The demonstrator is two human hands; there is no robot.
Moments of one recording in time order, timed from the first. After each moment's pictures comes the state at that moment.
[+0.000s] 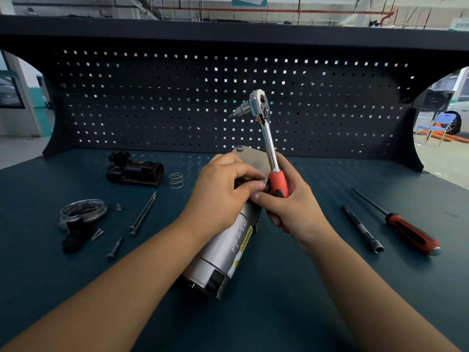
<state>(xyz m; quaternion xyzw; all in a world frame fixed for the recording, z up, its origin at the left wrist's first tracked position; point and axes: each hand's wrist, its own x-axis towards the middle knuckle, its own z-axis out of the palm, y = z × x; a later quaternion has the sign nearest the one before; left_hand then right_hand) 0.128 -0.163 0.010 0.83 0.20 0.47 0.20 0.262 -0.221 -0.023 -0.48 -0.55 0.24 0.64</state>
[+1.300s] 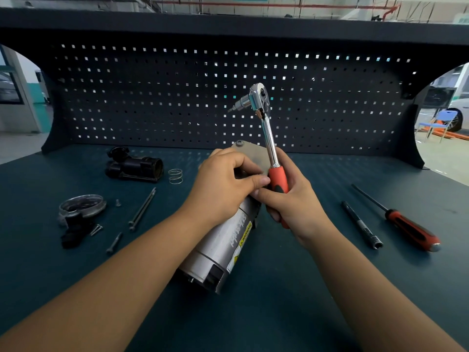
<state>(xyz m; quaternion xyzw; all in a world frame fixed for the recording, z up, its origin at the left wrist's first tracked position) 0.134 -0.160 0.011 0.82 0.24 0.47 0.23 0.261 -0.221 -0.021 -0.49 -0.54 0.25 0.64</state>
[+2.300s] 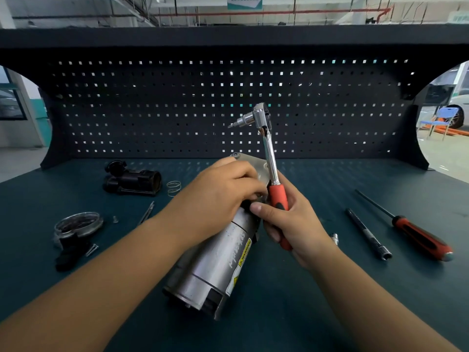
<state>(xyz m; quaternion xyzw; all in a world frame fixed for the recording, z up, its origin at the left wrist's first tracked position) 0.119 -0.146 0.024 0.92 0.05 0.37 -0.09 0.265 -0.214 -0.032 -0.41 -0.55 0.31 0.66</state>
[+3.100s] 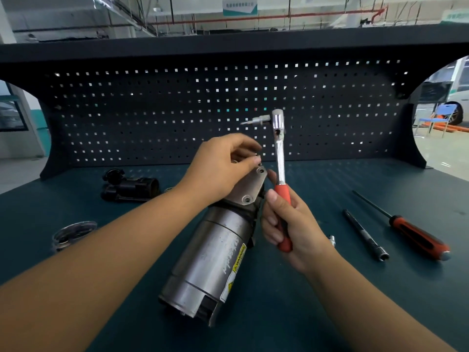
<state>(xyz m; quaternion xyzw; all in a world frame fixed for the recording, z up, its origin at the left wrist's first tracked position) 0.157 -0.132 0.051 0.86 0.19 0.42 0.21 0.266 -0.216 -0.034 -0.31 -0.45 0.43 0.72</state>
